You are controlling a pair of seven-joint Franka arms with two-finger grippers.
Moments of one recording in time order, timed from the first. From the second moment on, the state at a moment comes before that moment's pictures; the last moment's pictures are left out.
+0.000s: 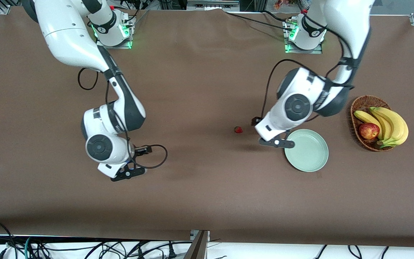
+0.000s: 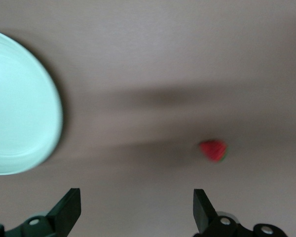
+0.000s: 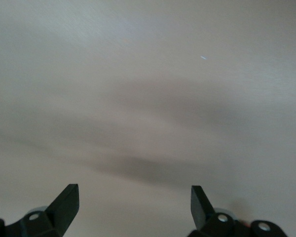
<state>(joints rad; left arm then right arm) -0.30 0.53 -0.19 -1.68 0.01 2.05 -0.46 0.26 0.84 0.05 -1.23 -0.05 1.89 -0.02</state>
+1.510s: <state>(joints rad) -0.42 0.70 -0.18 -1.71 0.01 2.31 -1.08 0.08 0.65 0.02 -1.78 -0.05 2.24 -0.48</state>
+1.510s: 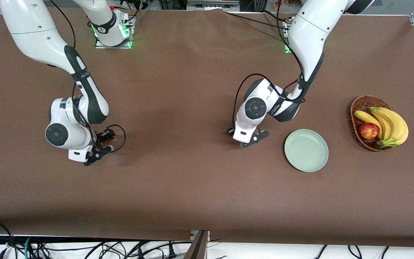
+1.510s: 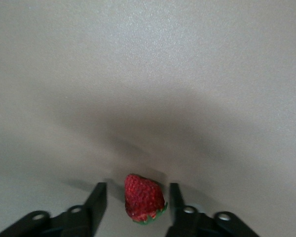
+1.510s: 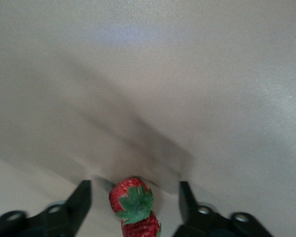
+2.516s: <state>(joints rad) -0.20 0.61 -0.15 -1.63 0.02 2.02 -0.59 0.36 0.66 0.05 -1.67 0.06 2.26 0.23</state>
